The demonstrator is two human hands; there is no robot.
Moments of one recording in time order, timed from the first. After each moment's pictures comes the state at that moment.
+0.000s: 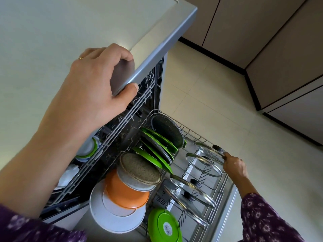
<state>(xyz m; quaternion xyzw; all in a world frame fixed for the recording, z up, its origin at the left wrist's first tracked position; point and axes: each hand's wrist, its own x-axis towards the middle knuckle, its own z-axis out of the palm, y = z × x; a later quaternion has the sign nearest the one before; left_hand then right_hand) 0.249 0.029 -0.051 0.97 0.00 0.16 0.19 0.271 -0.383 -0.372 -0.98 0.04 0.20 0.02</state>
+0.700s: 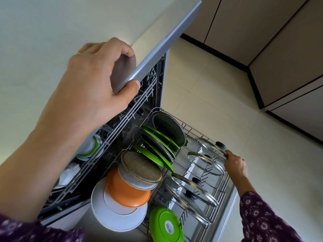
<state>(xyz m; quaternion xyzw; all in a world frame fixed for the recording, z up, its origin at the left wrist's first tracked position) 0.248 0.029 -0.050 0.97 0.01 0.17 0.19 0.270 -0.375 -0.385 -0.97 0.09 0.19 0.06</state>
